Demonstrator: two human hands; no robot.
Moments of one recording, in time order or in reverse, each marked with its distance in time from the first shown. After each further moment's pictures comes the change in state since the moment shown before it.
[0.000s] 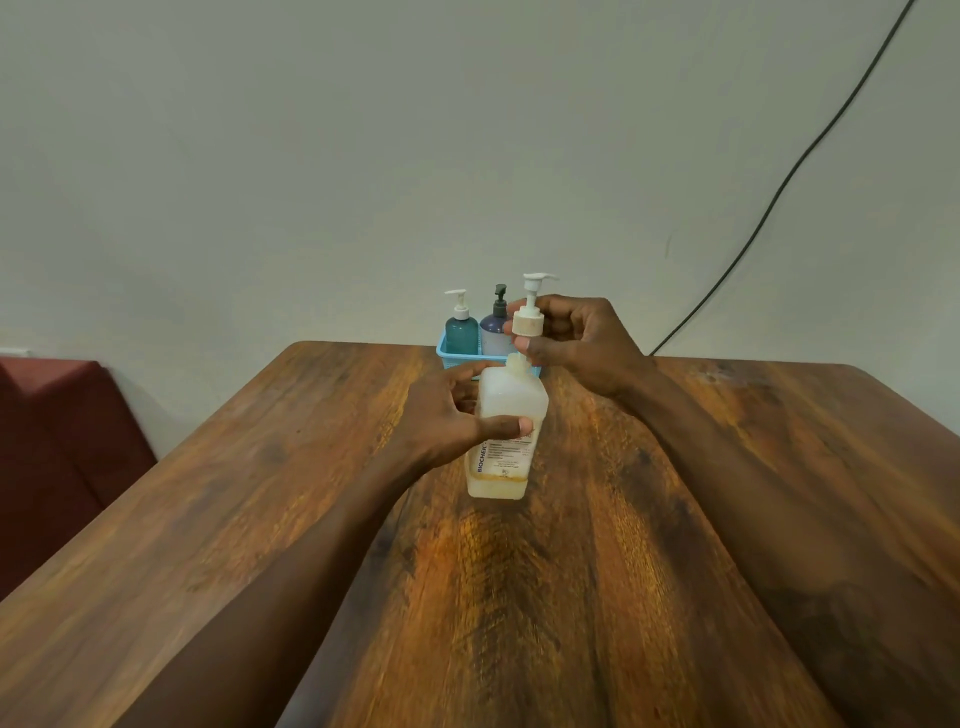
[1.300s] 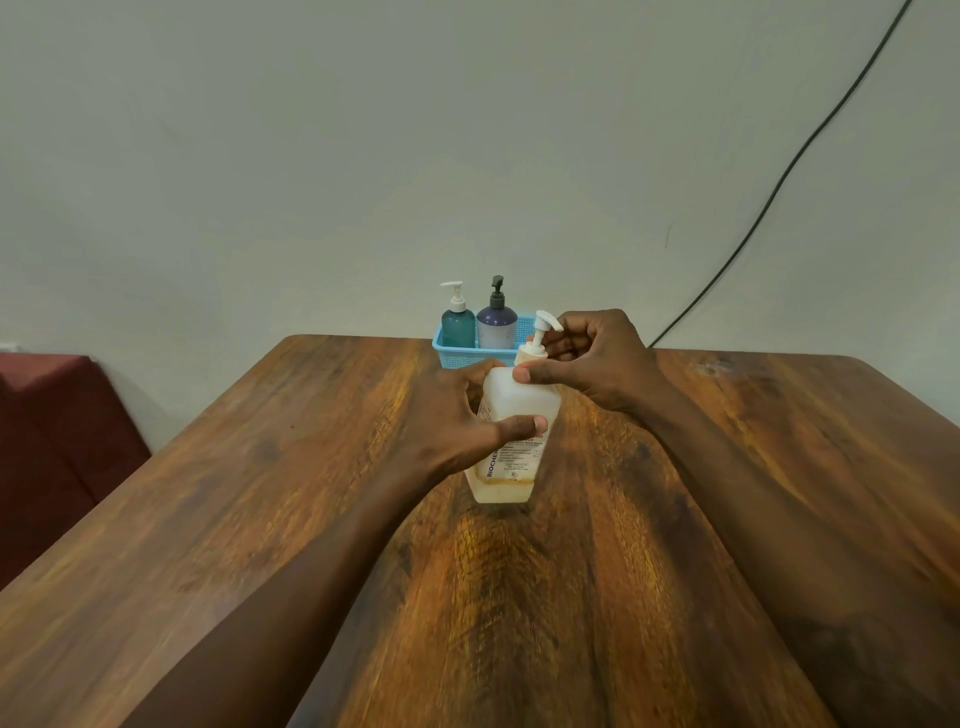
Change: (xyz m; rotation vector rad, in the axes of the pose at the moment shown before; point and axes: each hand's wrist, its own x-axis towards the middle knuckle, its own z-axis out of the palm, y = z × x) left_hand -0.004 0.008 0.016 0.205 0.097 0.170; right_hand -0.024 -0.004 -0.004 -0.131 0.094 0.122
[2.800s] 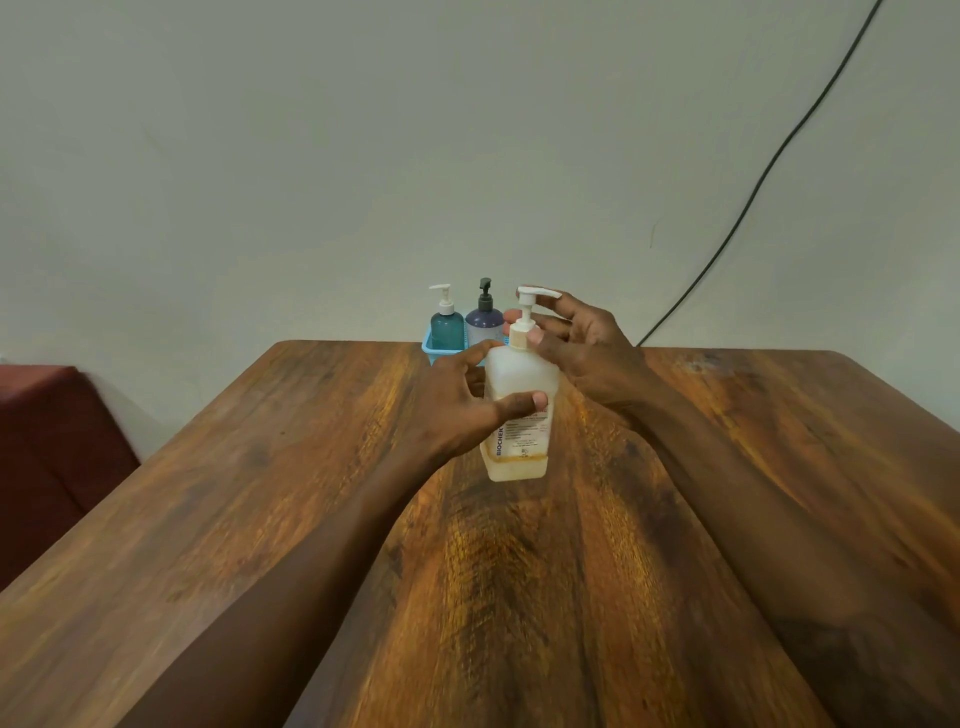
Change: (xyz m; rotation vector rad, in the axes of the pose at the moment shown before) left_hand 0.014 0.018 0.007 -0.195 -0.016 -0.062; right_hand -0.004 -0.006 -0.001 0.403 -0.109 0.051
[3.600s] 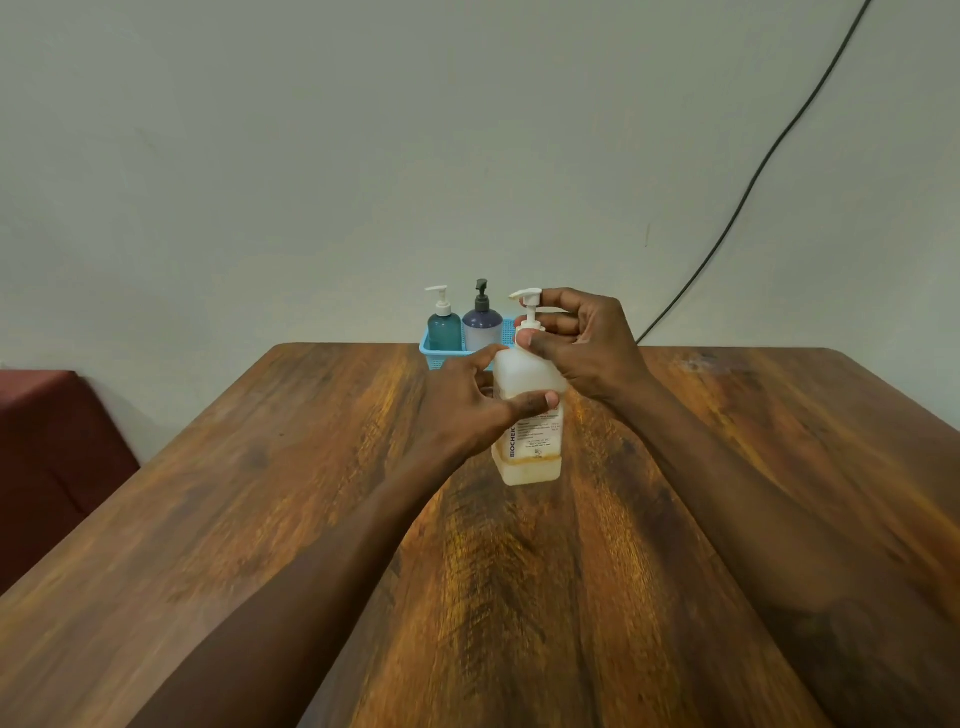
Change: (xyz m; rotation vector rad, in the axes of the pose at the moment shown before) left_hand -0.002 0.007 0.013 0.075 0.021 -0.033; right_hand 0.003 -0.003 0.001 -0.303 0.236 -0.111
